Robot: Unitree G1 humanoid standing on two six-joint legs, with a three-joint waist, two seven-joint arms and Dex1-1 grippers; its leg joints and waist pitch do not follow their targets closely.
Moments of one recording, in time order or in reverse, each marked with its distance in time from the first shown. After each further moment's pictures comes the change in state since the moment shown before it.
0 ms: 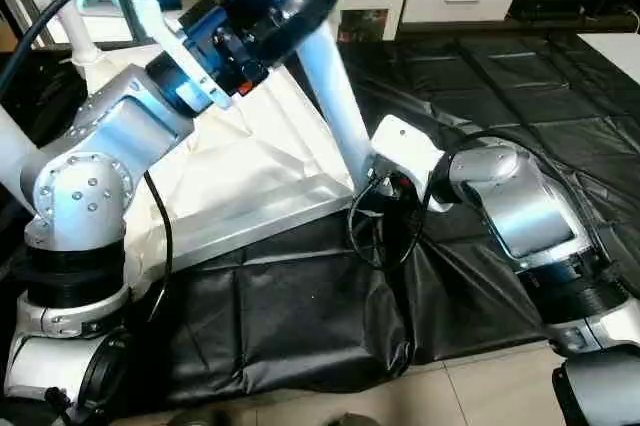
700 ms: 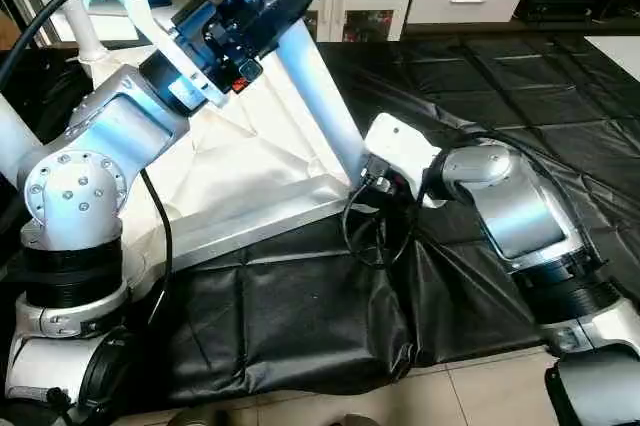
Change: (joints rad) left arm 0.001 0.001 0.028 0.002 -0.032 0.012 0.034; right arm 0.000 0.034 -0.005 0.003 -0.022 -0.040 -0.030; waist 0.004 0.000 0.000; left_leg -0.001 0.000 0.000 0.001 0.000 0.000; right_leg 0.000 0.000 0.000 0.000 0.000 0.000
